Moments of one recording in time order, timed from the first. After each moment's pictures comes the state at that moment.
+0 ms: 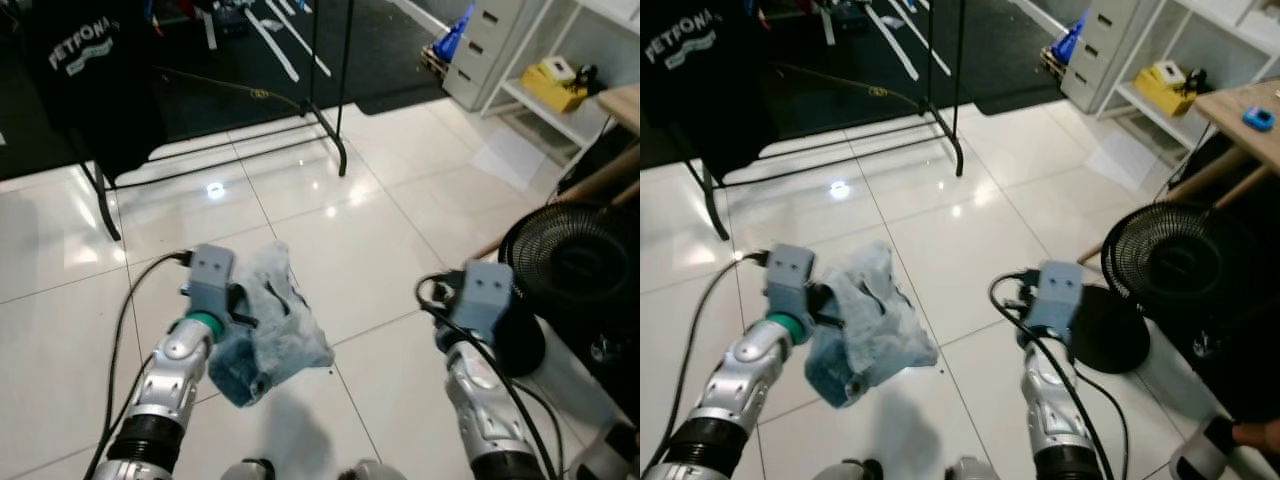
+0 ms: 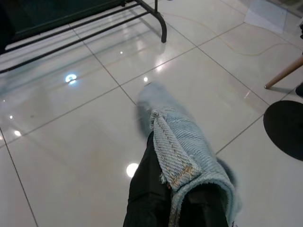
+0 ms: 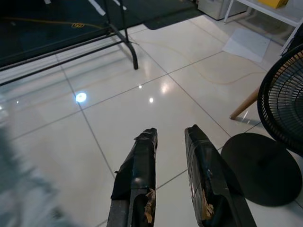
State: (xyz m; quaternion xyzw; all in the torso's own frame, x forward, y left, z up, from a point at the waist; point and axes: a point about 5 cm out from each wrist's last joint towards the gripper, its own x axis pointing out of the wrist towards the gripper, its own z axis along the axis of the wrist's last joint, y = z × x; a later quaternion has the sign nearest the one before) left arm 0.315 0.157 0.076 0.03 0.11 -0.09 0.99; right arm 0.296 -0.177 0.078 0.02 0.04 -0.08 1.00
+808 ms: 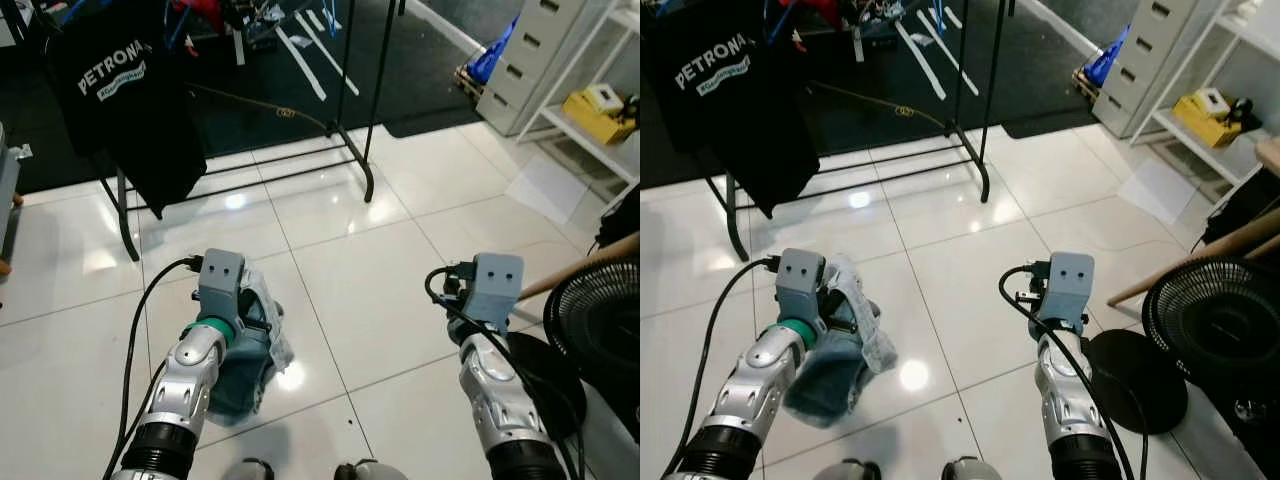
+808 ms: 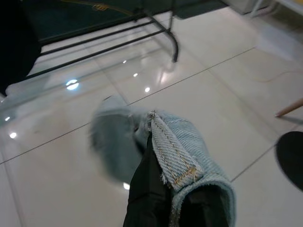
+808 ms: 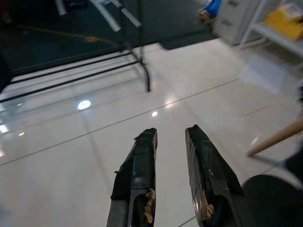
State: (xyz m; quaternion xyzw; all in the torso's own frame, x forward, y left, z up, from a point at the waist) left arm 0.312 0.156 0.078 0.03 0.10 -0.08 0.99; right arm 0.304 -0.178 0.082 0.01 0.03 -0.07 1.00
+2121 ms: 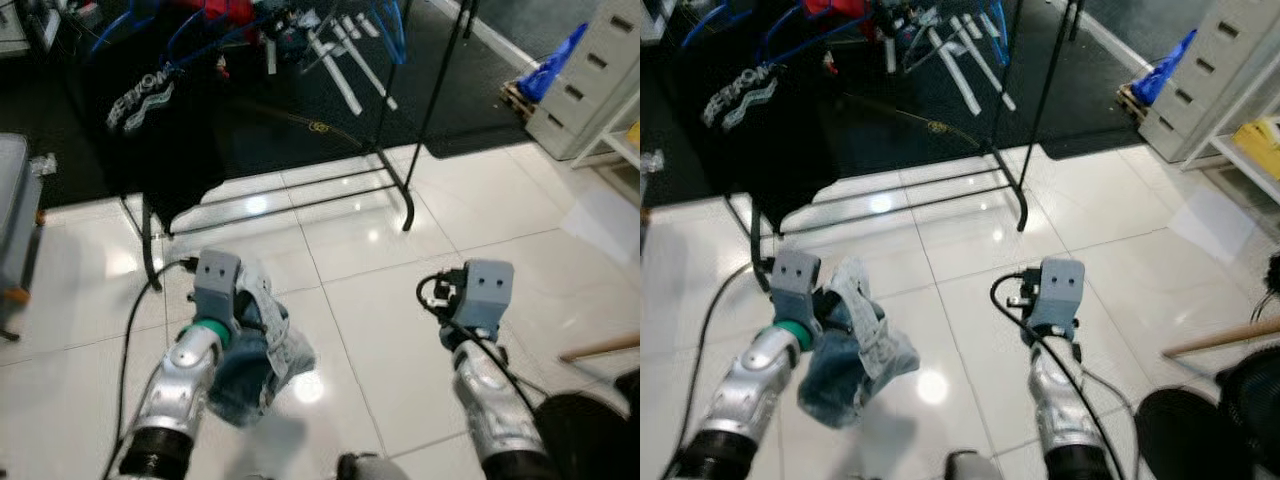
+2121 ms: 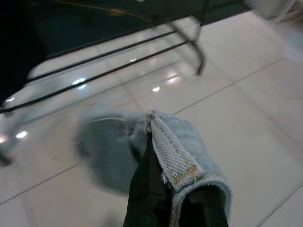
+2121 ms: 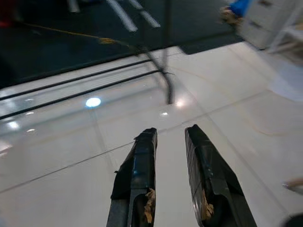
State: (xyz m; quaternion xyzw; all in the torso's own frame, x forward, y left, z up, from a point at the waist) left arm 0.311 0.142 0.079 0.02 0.10 -0.11 0.99; right arm 0.296 -0.186 0.077 0.00 0.03 -0.08 1.00
